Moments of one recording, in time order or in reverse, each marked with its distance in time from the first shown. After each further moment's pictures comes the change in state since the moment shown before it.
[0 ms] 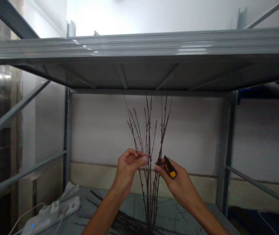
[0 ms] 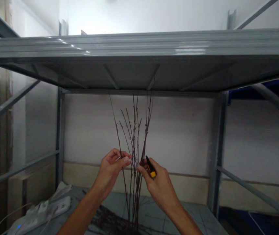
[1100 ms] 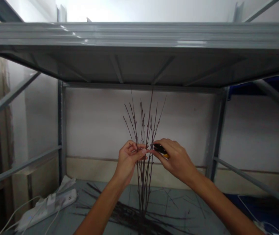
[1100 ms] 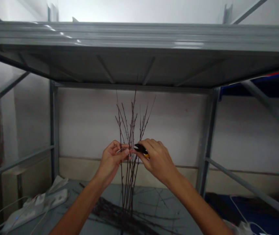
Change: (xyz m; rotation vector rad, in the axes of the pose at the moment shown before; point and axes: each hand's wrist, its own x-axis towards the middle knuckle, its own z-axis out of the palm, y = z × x) left_hand 0.006 -0.010 0.016 -0.006 -0.036 0.010; right_hand 0.029 -0.024 -0.038 -0.634 -0.027 -0.468
